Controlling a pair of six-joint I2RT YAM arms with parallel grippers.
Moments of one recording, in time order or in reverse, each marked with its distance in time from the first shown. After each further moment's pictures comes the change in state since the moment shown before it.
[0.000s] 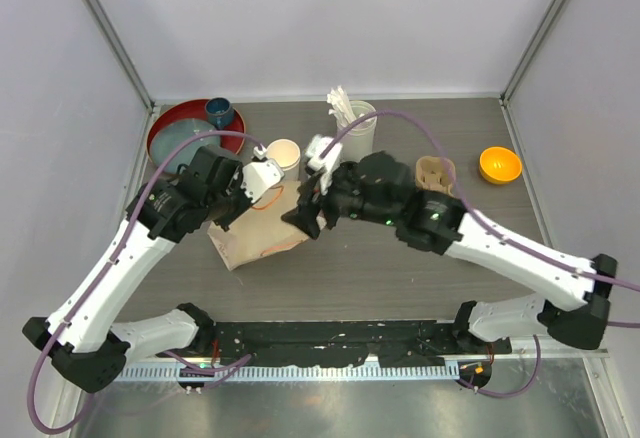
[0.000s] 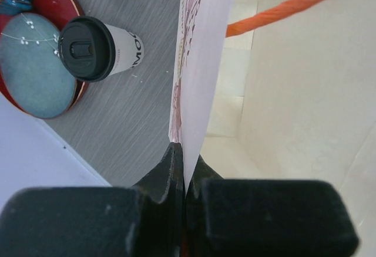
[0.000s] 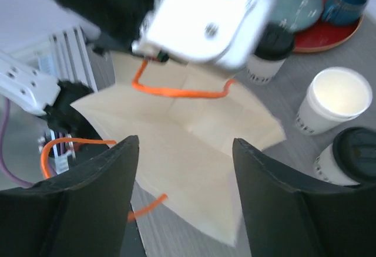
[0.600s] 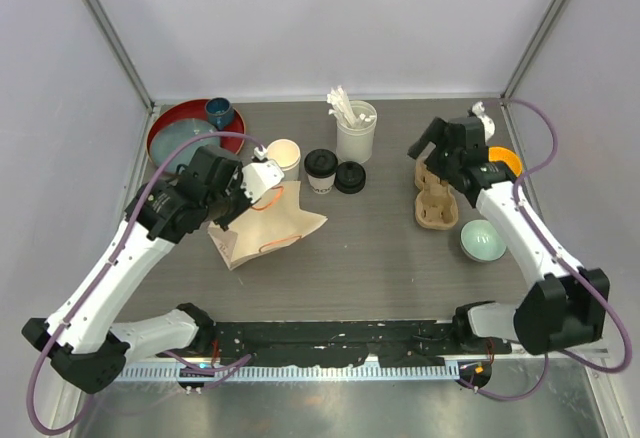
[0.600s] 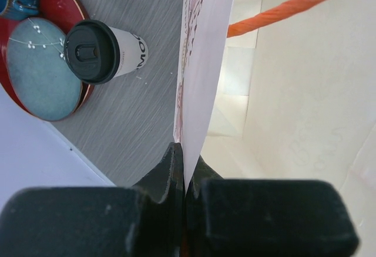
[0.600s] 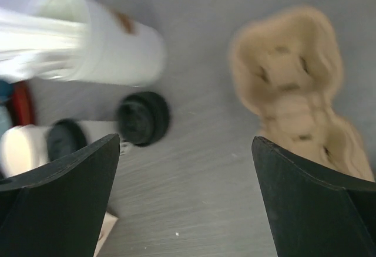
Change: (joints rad) left arm 0.000 -0.002 0.000 0.005 -0.014 0.038; right arm -0.859 -0.052 -0.142 -0.155 0.215 0.617
